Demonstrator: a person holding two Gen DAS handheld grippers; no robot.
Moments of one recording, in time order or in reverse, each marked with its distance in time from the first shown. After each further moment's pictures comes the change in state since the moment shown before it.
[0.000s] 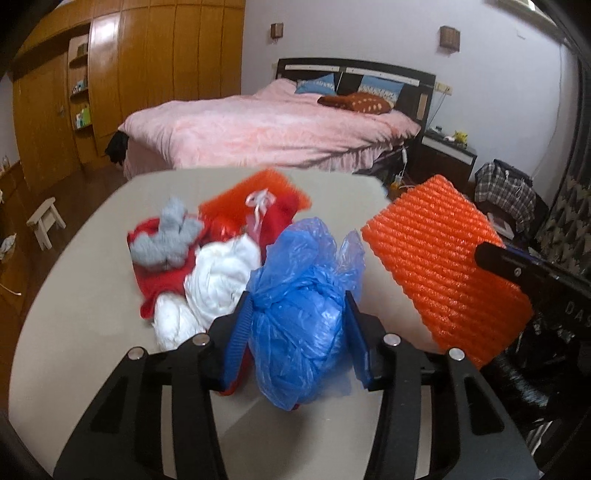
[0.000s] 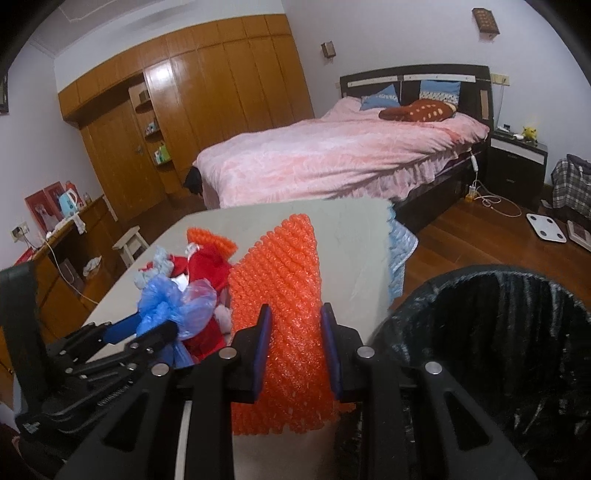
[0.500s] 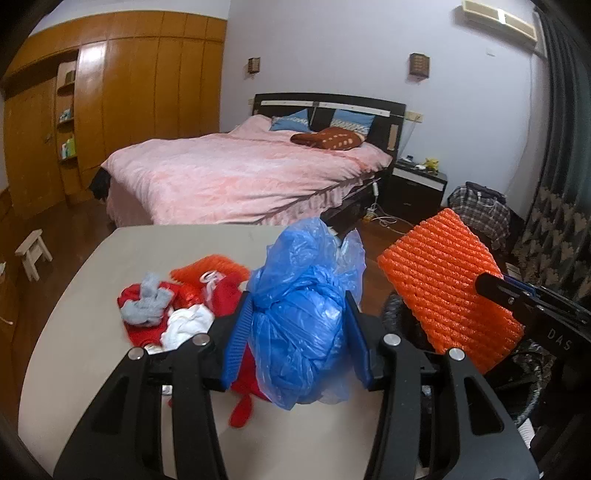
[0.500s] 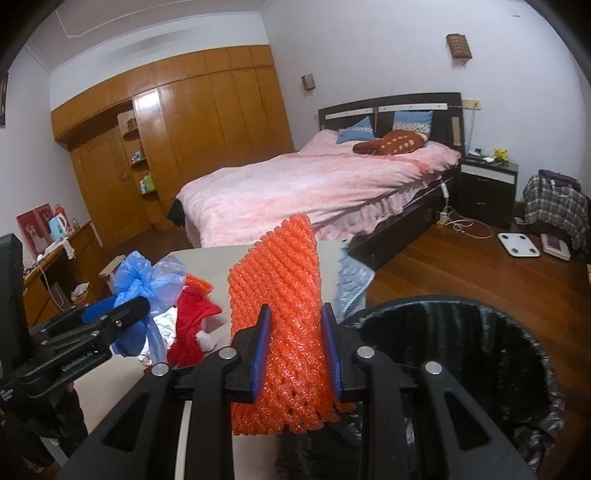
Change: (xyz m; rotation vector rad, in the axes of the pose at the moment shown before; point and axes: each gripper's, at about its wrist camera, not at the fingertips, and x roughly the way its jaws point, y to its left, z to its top) left arm -0.059 -0.054 0.035 0.045 -0.134 -0.080; right arm -0.085 -0.034 0.014 0.018 -0.125 -0.081
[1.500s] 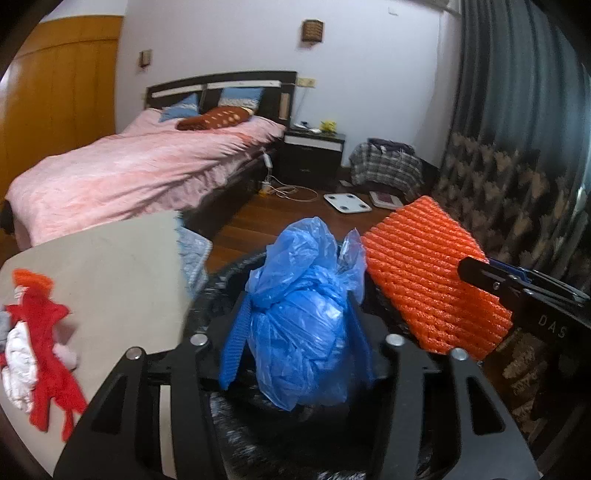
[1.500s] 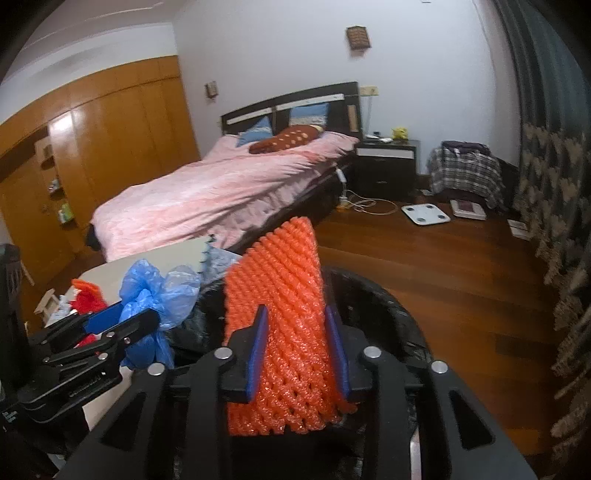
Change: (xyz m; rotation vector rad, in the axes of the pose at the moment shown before) left arm 0.069 -0.161 -0.040 0.201 0.098 -0.346; right arm -0.061 -0.137 -0.040 0.176 0.001 -0.342
